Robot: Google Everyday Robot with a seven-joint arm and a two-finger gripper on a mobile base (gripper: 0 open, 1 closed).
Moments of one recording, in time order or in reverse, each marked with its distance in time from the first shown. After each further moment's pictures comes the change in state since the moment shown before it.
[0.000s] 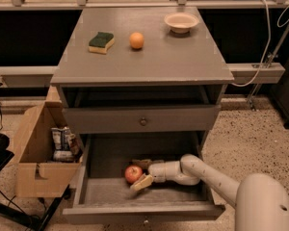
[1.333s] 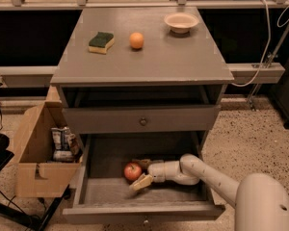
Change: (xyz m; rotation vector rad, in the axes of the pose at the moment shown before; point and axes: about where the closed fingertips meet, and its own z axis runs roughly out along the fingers) arm -0.001 0.000 0.000 0.000 0.000 0.000
